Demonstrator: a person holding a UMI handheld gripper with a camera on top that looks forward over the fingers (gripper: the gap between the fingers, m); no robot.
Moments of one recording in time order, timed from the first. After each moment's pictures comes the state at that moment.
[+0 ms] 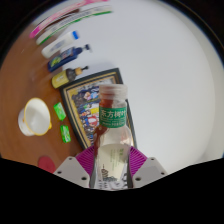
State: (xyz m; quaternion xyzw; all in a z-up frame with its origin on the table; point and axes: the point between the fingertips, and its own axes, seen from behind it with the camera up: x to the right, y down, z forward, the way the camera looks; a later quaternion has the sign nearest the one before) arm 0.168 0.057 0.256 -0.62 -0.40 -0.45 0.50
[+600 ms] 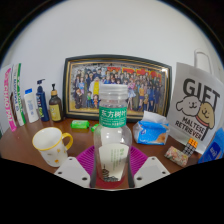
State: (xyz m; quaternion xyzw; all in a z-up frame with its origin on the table) arm 0.205 0.060 0.072 -0.83 -0.06 0.01 0.55
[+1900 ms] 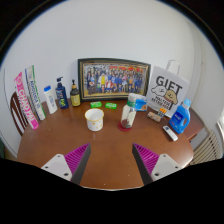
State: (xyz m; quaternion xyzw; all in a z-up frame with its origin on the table) arm 0.090 -0.222 0.182 -0.90 0.04 -0.06 0.43
